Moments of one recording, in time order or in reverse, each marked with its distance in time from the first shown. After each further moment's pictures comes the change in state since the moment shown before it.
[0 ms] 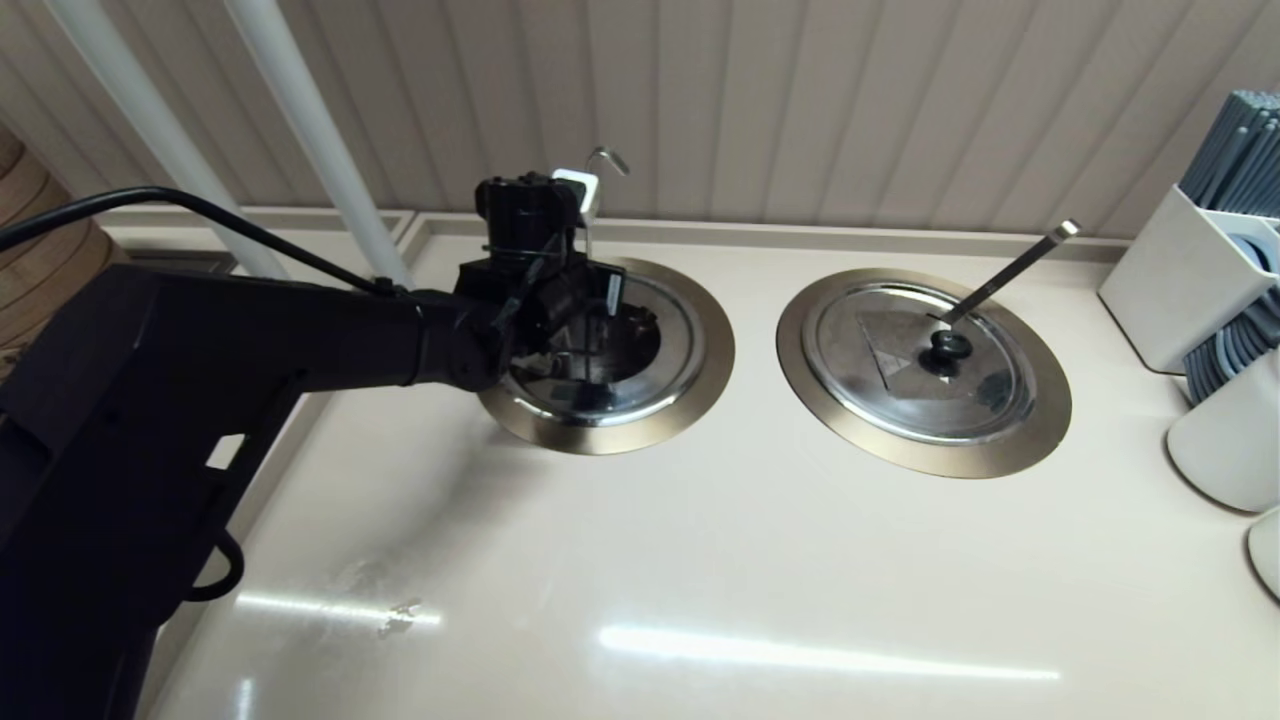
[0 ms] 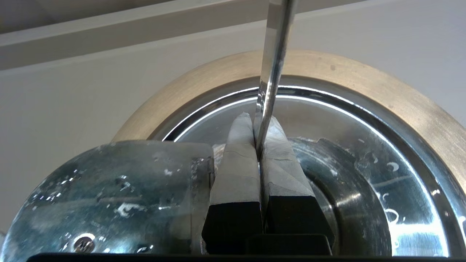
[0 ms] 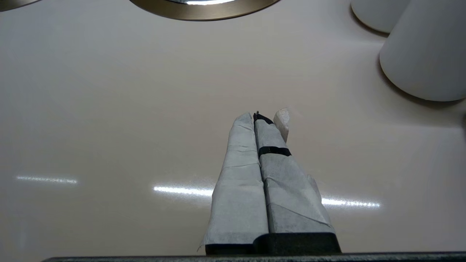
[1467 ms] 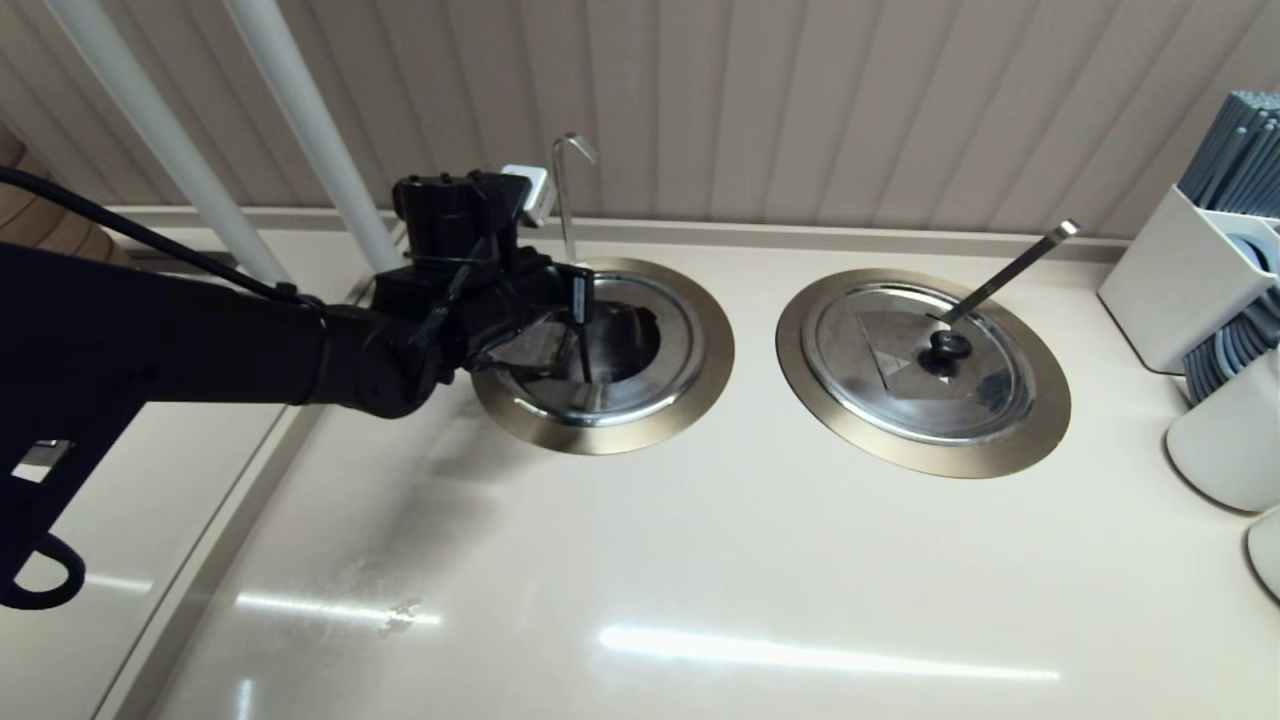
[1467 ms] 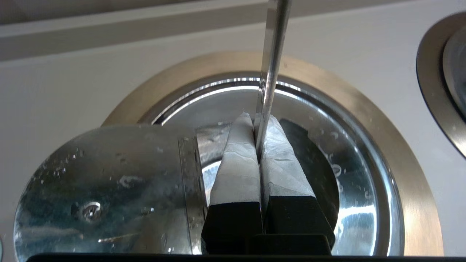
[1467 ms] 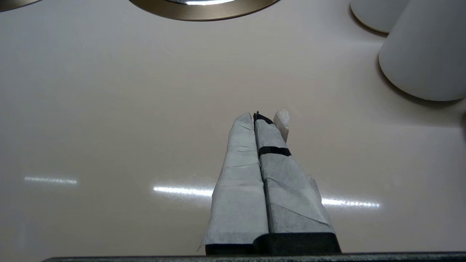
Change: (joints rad) left arm 0.056 -0.181 0.322 -0.179 -0.248 -0.089; right arm 0.000 0.000 0.000 0.000 0.000 -0.001
